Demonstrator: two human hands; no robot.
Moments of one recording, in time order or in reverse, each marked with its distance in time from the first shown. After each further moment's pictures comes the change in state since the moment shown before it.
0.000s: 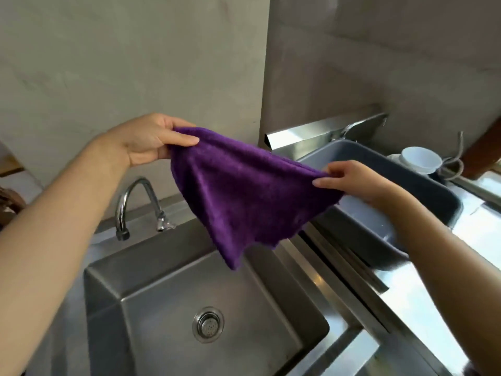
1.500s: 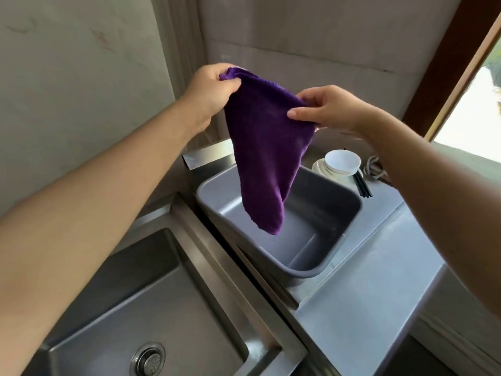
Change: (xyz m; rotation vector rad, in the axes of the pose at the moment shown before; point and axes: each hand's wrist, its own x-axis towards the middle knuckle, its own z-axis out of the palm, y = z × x) left_hand 0.184 0.155 0.273 0.110 0.332 0.392; right_hand -0.002 0.053 -0.232 0.072 0.131 -0.239
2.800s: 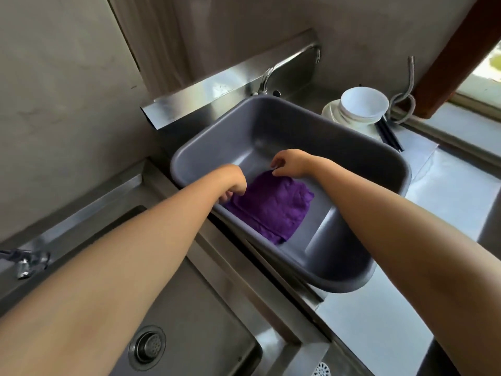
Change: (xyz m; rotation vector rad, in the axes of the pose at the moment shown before) left_hand -0.005 -0.251 0.088 0.982 -0.804 -0.769; right_hand 0.084 0.235 0.158 -0.540 -0.331 0.399
